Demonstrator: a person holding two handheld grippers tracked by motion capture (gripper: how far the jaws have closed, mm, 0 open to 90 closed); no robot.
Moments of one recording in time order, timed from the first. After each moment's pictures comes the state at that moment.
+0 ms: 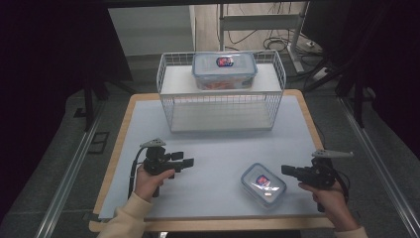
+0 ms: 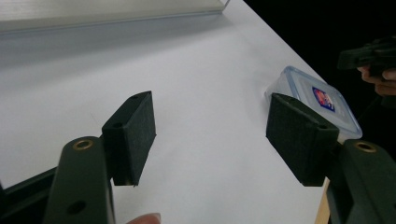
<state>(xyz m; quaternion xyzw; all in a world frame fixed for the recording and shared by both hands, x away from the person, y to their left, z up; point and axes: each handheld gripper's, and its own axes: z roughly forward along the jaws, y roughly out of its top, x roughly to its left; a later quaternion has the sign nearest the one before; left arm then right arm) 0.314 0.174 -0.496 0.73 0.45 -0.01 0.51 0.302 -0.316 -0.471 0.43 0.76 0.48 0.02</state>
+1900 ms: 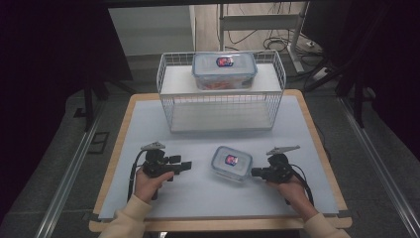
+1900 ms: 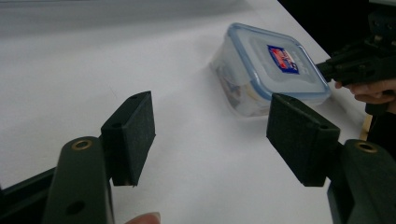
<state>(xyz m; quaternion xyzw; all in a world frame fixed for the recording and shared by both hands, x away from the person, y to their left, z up) 0.316 0.179 -0.509 0.74 0.47 -0.01 0.49 0.343 -0.220 -0.514 0.41 0.83 0.39 0.00</state>
